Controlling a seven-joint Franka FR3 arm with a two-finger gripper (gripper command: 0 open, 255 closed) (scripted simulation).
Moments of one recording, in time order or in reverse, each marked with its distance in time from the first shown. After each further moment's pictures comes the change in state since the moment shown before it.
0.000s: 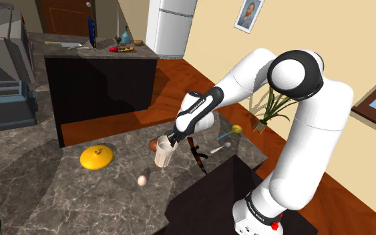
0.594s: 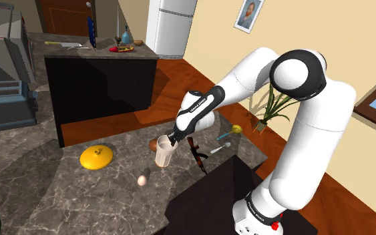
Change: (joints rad) arm 0.001 -0.017 -0.001 -0.004 -0.001 -0.014 0.002
